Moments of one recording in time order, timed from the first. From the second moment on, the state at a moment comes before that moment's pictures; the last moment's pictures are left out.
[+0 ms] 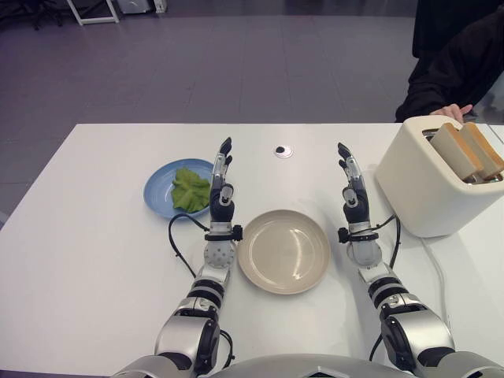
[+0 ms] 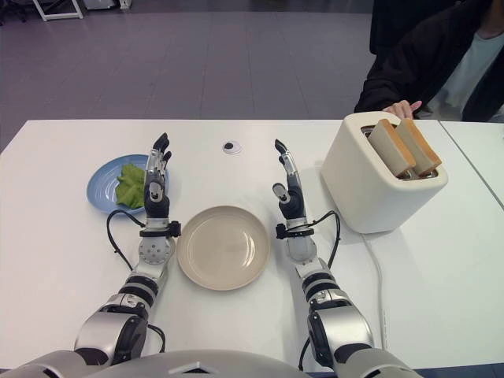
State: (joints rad) left arm -0.40 0.02 0.04 0.91 0.22 -1.09 0.30; right arm -0.44 -0.12 0.05 0.99 -0.27 -1.08 -0.31
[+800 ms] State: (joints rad) left arm -0.33 0.00 0.03 0.80 0.04 -1.09 0.05; right arm -0.24 -0.30 -0.32 0.28 -0.43 -0.87 -0.25
